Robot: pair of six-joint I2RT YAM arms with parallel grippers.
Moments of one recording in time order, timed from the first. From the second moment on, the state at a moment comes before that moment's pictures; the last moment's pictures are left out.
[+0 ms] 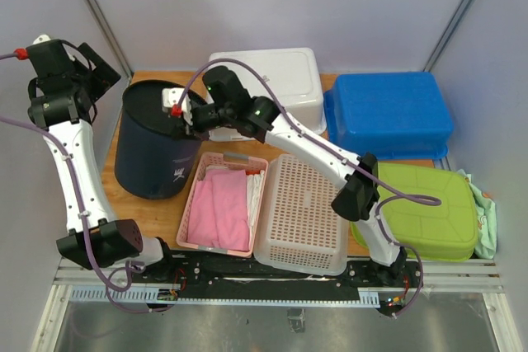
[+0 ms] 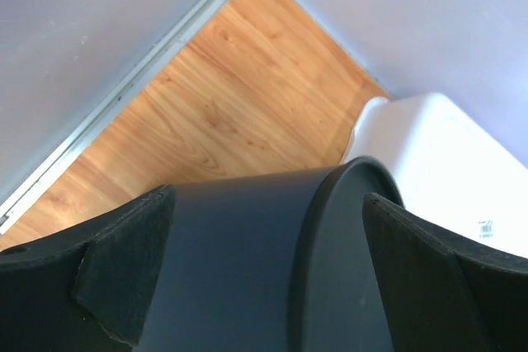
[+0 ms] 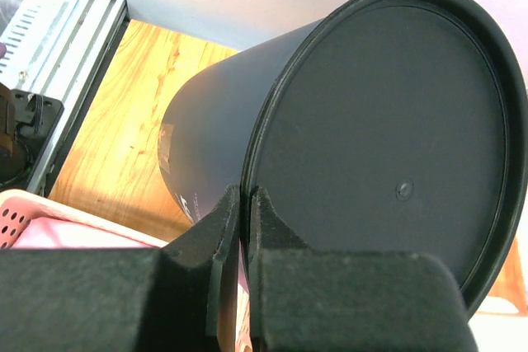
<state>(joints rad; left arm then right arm) 0.38 1.38 1.75 -0.86 -0.01 -0.44 0.97 2.17 2.32 -0.50 -0.64 -0.47</state>
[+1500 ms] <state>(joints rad) -0.44 1.40 1.96 -0.76 -0.01 -0.45 0.64 1.15 1.26 -0.62 0.26 -0.02</state>
